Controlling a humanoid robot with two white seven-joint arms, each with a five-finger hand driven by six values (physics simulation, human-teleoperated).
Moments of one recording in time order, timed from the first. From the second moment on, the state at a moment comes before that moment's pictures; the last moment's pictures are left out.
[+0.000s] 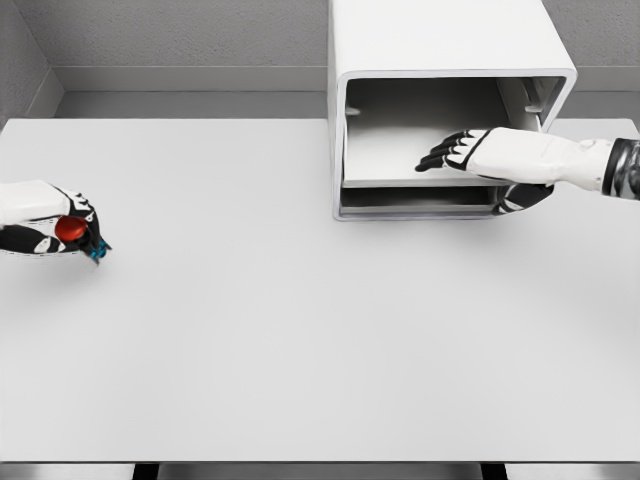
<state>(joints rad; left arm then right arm) -0.72 1.18 -0.89 -1.40 0.09 -0.61 -0.51 -0.85 -0.91 0.86 -1.41 0.20 -0.61 0.45</state>
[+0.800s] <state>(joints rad) -0.85 1.02 -0.89 -1.41 0.06 -0.61 -0.52 -0.78 -1.00 0.84 -1.53 0.20 -0.61 0.44</state>
